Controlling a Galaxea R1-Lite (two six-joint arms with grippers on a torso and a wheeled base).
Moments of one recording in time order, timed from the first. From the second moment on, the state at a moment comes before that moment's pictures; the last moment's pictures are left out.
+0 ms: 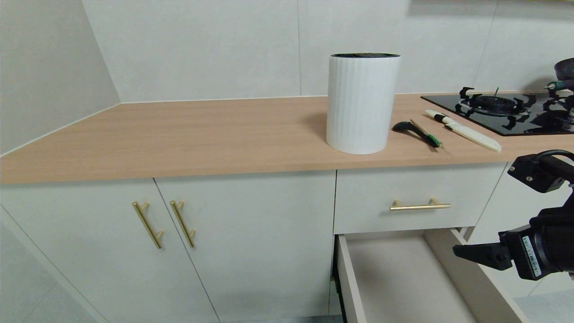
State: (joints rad) left arm 0.00 0.00 0.00 0.00 0.00 0.00; right arm 0.43 1.27 -0.89 0.35 -0.06 0.12
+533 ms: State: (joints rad) left arm 0.00 0.00 0.00 0.00 0.00 0.00; right arm 0.43 1.27 -0.88 0.35 -0.06 0.12
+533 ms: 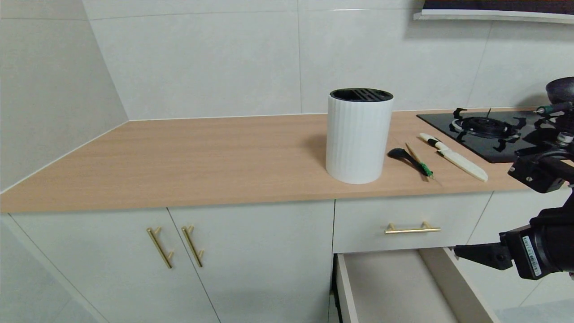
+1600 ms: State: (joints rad) left arm 0.00 0.00 0.00 0.00 0.00 0.00; right arm 0.30 1.66 -1.30 0.24 -0.12 0.31
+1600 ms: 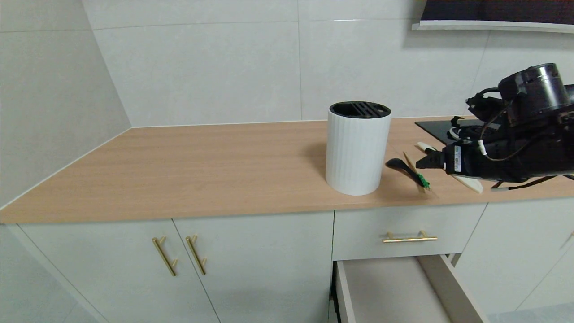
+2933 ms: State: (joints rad) left arm 0.00 0.00 0.00 0.00 0.00 0.00; right arm 0.22 2.00 -1.32 -0.04 -0.30 0.31
